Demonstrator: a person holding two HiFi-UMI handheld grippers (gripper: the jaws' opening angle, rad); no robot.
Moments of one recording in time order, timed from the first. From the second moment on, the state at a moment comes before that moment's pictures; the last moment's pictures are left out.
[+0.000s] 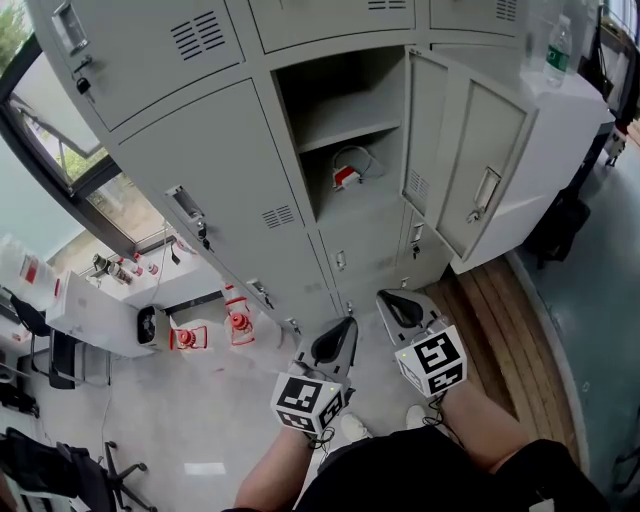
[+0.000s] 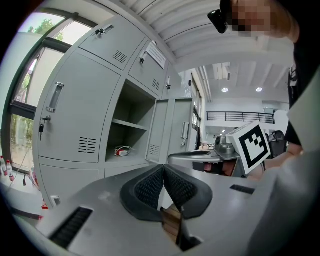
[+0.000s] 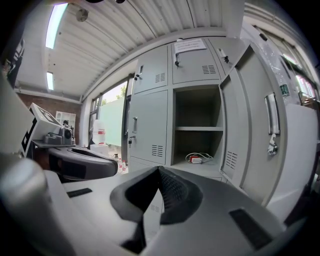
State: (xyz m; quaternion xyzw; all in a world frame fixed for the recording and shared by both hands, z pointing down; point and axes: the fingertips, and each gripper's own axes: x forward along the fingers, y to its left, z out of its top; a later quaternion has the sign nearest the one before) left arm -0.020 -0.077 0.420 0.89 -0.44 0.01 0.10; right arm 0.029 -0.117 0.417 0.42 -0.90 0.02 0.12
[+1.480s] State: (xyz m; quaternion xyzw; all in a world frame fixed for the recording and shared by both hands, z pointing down) left arm 0.047 -0.052 0.415 0.87 -0.48 0.02 0.10; right arm 0.086 -0.086 0.419 0.38 -0.92 0.02 0.11
